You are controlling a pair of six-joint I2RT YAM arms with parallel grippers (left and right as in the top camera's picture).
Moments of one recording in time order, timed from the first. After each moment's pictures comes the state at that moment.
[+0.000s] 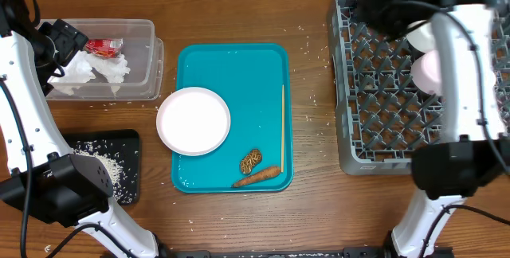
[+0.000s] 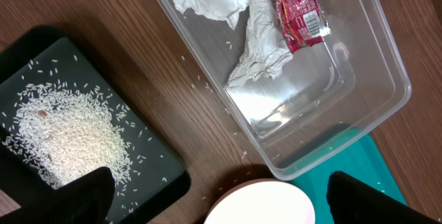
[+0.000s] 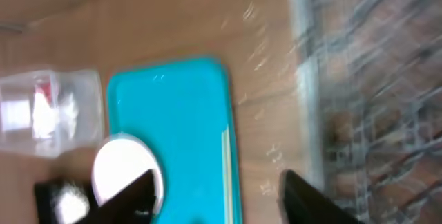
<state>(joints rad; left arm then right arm) 0.41 1.98 2.22 -1.49 -0.01 -0.61 0.09 2.03 2.26 -1.36 -0.39 0.31</state>
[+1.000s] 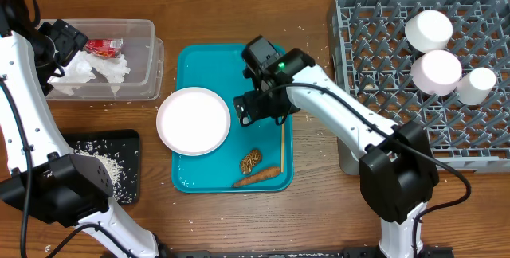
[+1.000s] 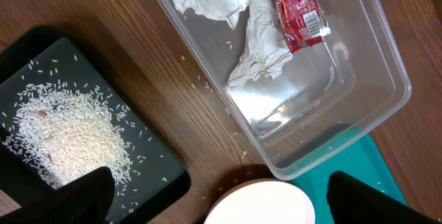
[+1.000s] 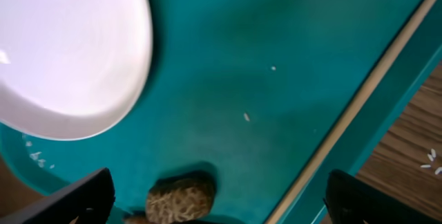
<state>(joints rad) 0.41 1.98 2.22 -1.49 -0.01 -0.61 0.64 2.04 1.69 -1.04 -0.18 0.31</state>
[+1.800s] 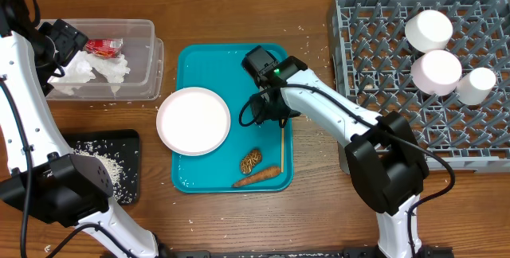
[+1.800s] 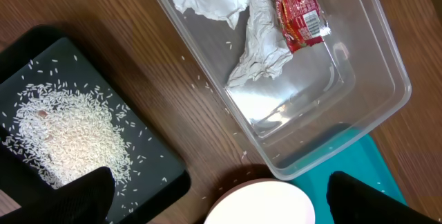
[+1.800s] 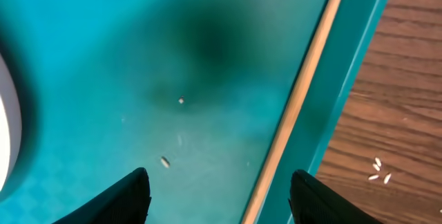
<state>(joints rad) 0.41 1.98 2.22 -1.49 -0.01 -0.61 0.64 2.10 1.64 -0.97 0.03 0.43</state>
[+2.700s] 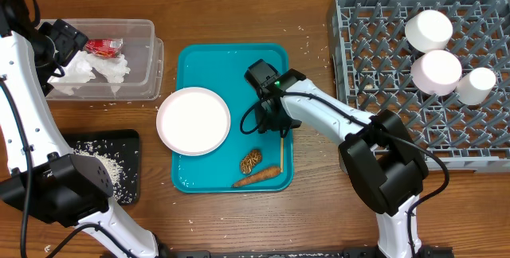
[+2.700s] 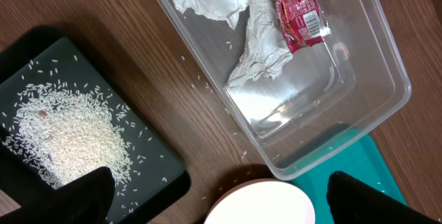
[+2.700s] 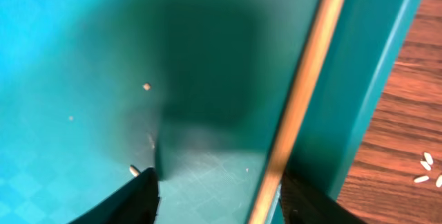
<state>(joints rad) 0.41 1.98 2.22 -1.49 -0.01 -0.61 0.64 2.10 1.51 -0.87 0.02 0.49</state>
